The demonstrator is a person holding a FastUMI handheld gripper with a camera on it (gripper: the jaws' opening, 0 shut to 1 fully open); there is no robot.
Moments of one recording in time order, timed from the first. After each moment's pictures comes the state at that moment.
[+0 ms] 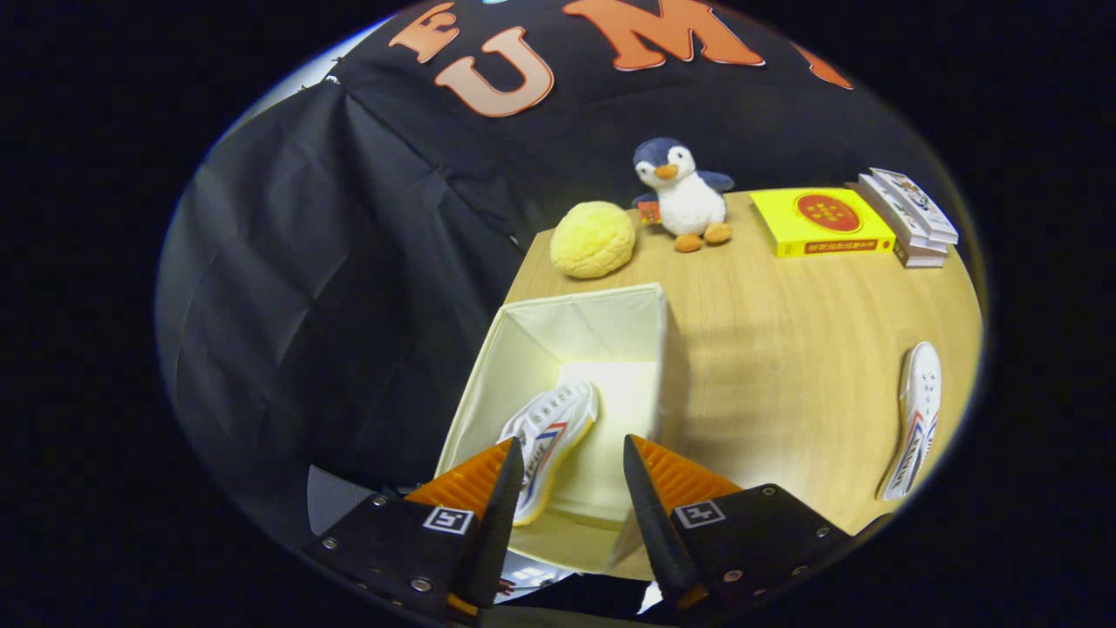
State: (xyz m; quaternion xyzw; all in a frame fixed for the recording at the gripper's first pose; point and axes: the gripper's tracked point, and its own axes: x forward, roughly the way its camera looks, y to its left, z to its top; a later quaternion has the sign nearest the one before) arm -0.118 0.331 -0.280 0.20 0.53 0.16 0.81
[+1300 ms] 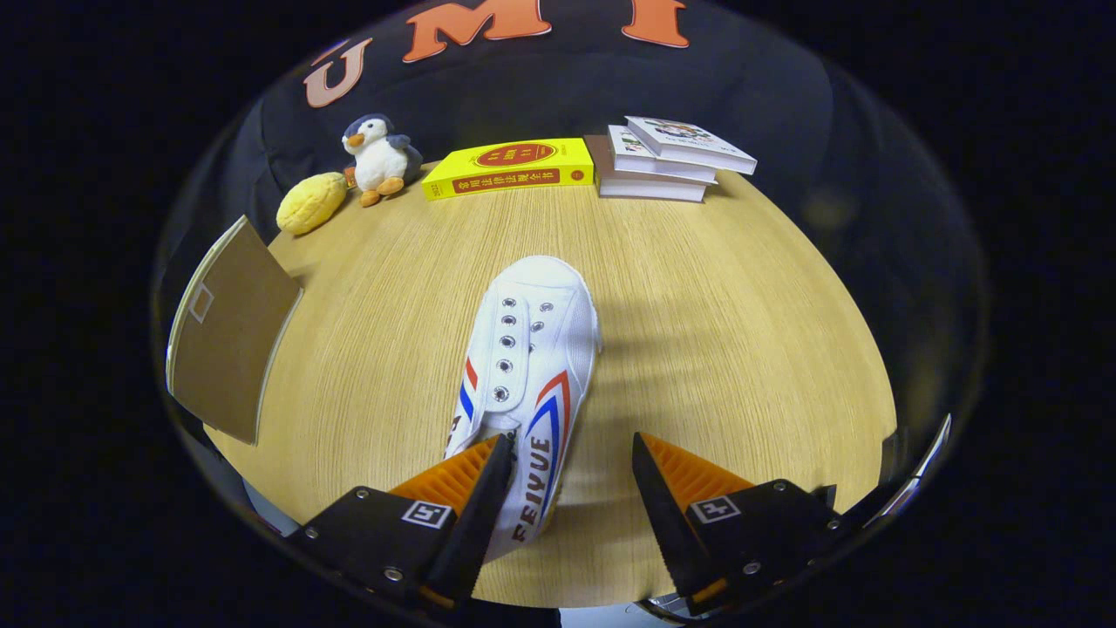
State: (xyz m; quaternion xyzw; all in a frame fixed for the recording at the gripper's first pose) arm -0.206 -0.035 -0.464 0.04 0.58 -0.03 0.81
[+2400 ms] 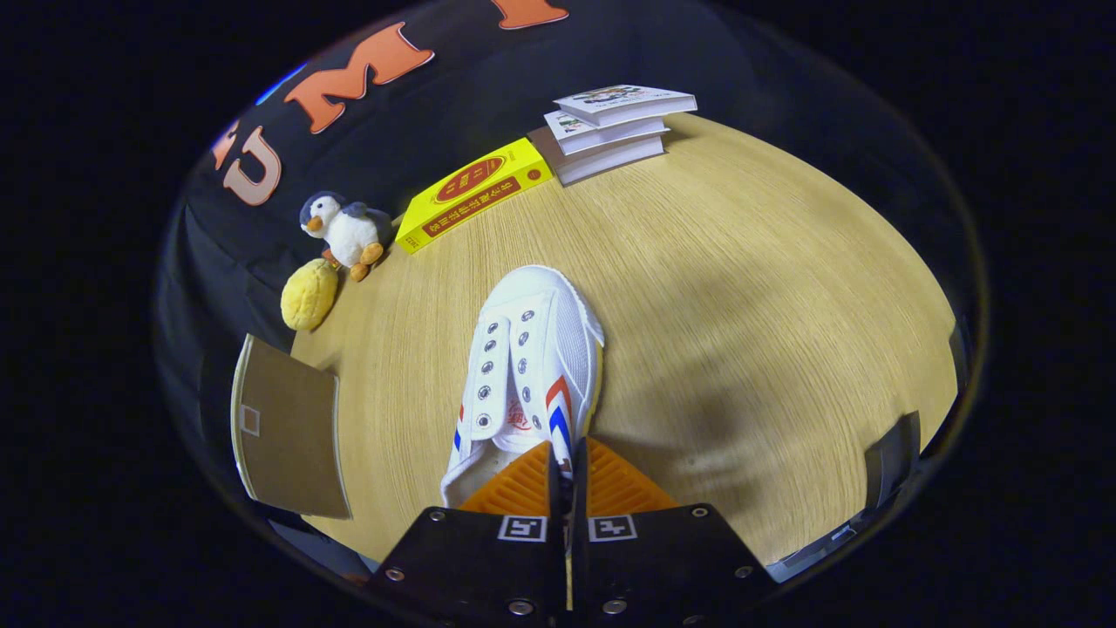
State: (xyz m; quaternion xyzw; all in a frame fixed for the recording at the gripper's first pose) arm -0.205 -0.013 -0.448 0.23 0.57 -0.08 0.79
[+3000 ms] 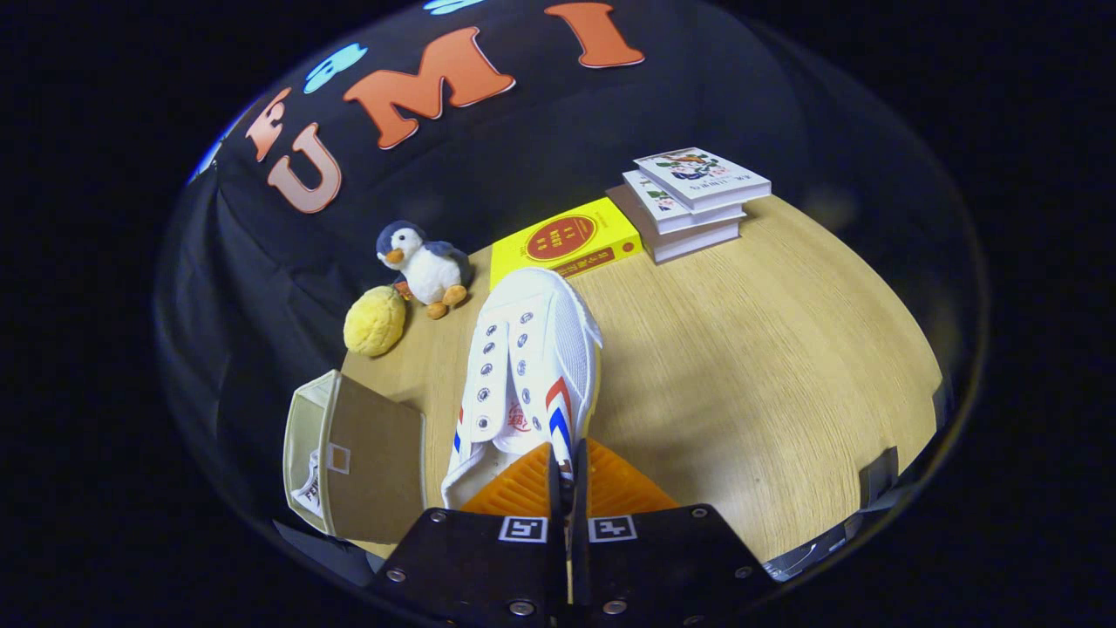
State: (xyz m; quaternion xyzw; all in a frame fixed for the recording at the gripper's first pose) arm -0.132 0.055 -0.346 0.20 0.52 -0.04 0.83
